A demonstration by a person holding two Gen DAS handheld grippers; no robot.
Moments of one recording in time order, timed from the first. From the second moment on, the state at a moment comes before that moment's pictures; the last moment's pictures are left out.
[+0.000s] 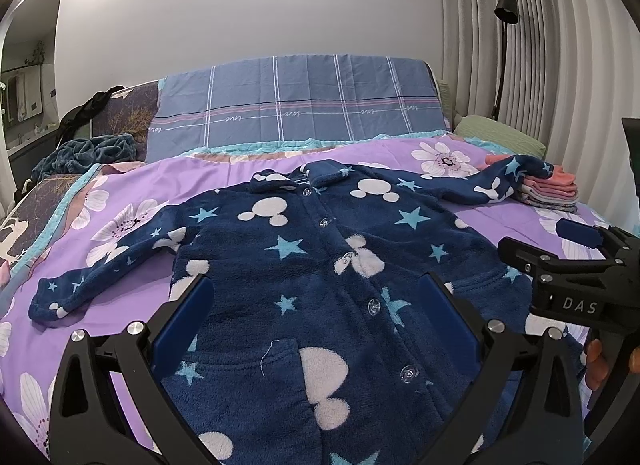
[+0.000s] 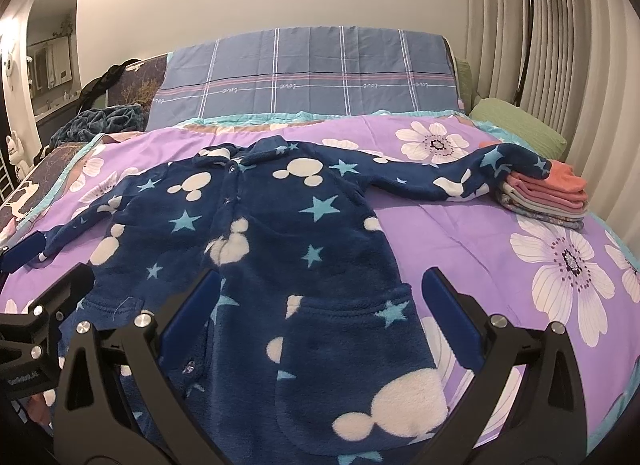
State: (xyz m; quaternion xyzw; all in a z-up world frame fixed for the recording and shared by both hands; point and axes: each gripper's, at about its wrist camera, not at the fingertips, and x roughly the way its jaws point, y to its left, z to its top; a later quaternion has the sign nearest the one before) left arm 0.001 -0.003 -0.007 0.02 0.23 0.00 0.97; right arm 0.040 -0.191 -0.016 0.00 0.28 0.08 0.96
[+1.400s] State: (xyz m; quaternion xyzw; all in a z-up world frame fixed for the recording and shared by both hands) left arm 0.031 0.088 -0.060 -0.28 0.35 -0.07 0.89; right arm 0.067 -0.198 -0.031 0.03 0.31 0.09 0.94
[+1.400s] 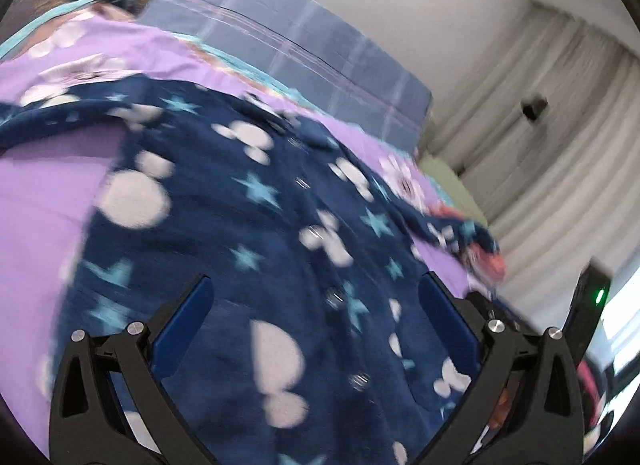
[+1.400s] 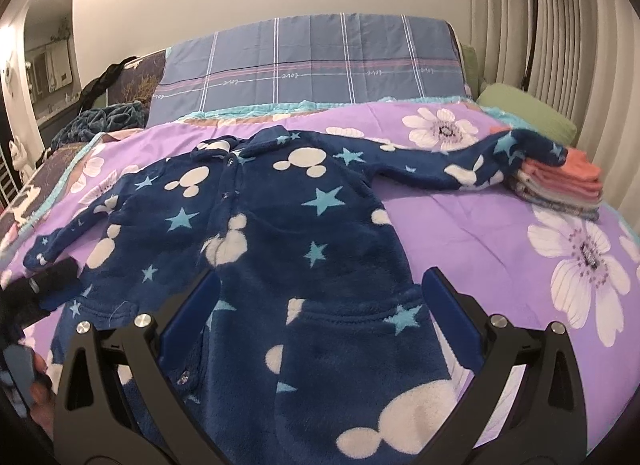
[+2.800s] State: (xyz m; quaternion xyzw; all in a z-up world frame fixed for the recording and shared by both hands) left arm 0.216 0.073 0.048 -0.18 0.24 -0.12 0.95; right arm 0.124 -0.249 -0.065 0.09 0.34 0.11 0.93
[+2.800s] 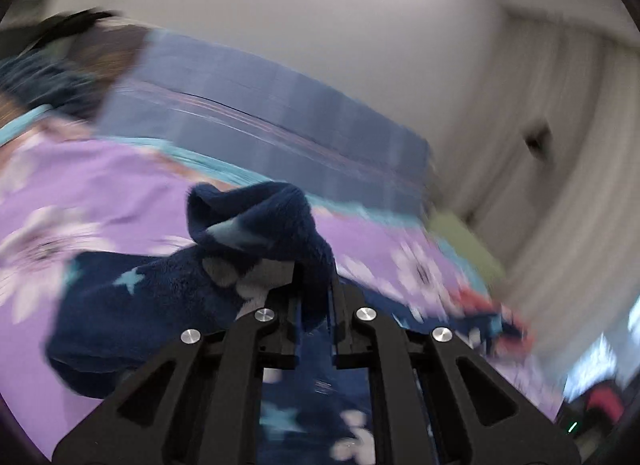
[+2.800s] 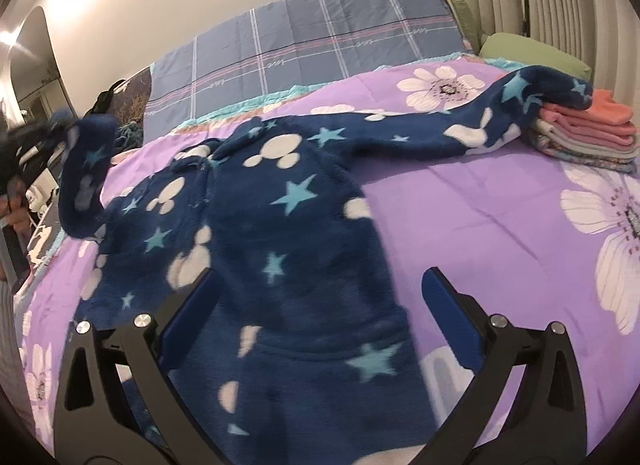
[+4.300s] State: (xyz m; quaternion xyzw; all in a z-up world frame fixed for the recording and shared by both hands) left arm 0.271 -0.066 -0.035 -0.06 0.32 -0.22 0.92; right arm 0.373 -0.150 -0.007 0.13 0.39 0.27 0.87
